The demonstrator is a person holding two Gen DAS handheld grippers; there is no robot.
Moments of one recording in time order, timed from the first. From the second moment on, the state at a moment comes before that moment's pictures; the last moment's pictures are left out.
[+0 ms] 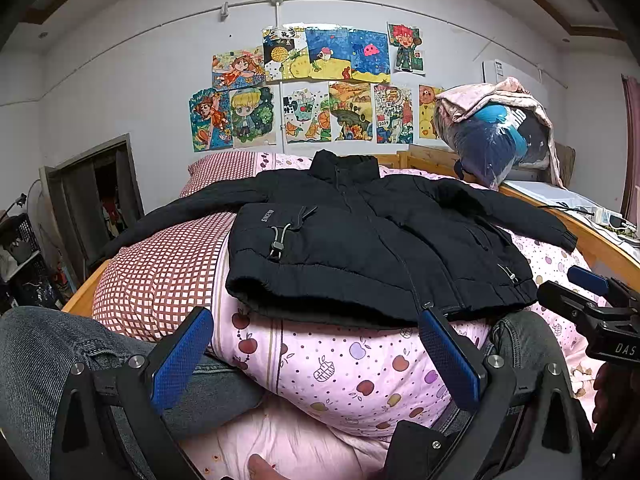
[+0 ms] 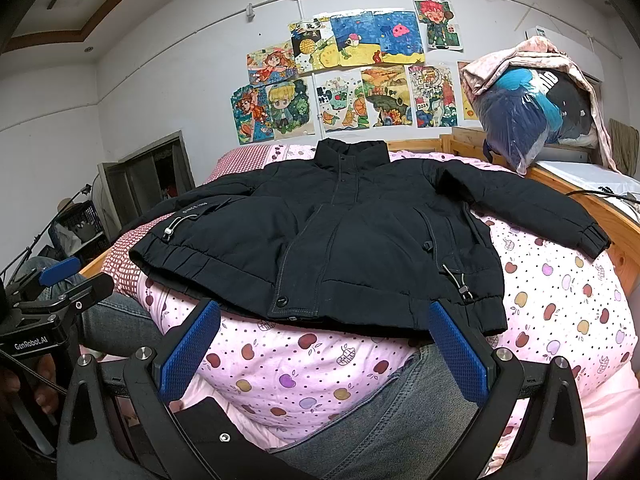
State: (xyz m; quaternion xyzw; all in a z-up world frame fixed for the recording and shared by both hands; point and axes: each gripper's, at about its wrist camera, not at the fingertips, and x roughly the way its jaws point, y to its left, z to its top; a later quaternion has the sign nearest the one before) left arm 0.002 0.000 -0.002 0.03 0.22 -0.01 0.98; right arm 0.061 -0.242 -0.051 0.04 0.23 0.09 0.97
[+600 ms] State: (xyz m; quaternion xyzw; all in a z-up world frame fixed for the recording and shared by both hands) left arm 0.035 0.004 -0.004 0.04 0.28 -0.03 0.96; right arm 0.078 -0.244 -0.063 0.04 0.25 0.08 0.96
